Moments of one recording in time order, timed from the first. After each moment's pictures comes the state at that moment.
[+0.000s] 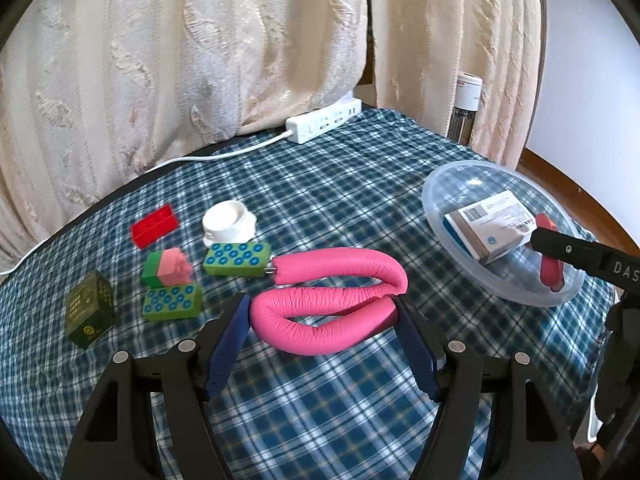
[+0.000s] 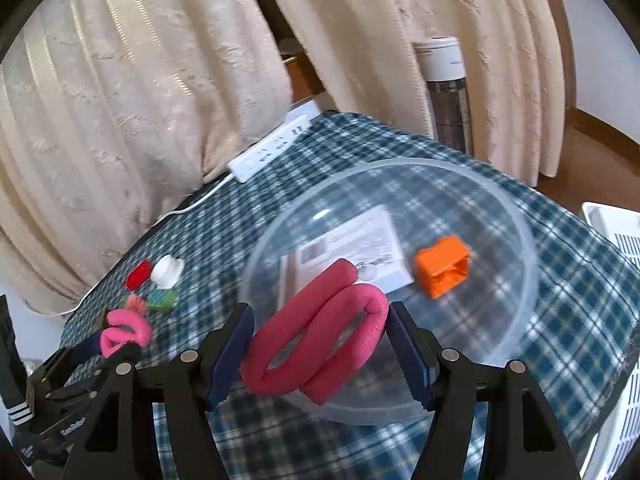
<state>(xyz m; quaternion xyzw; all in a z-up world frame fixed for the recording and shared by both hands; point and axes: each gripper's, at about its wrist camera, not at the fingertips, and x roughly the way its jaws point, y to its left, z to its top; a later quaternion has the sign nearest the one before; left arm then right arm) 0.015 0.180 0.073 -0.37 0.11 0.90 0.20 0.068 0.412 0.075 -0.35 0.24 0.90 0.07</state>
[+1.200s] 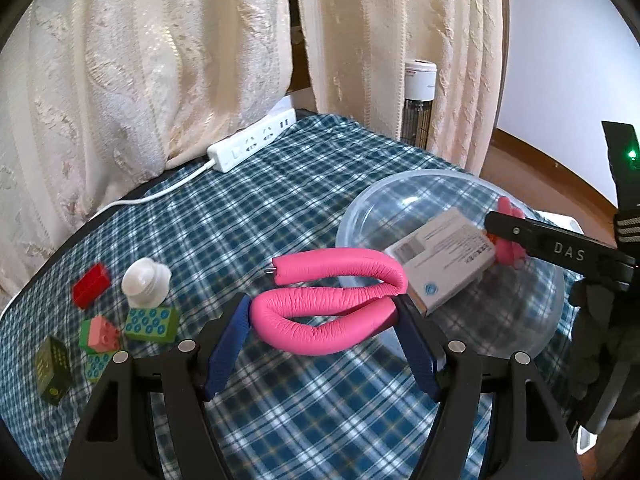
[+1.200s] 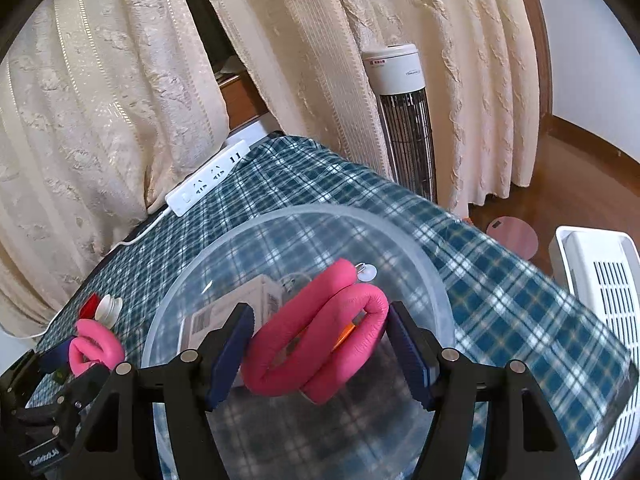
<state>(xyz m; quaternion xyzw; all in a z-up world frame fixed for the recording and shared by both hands) -0.005 0.277 0.078 -0.36 0.14 0.88 0.26 0.034 0.488 0.063 -0.34 0.23 0.91 0.11</state>
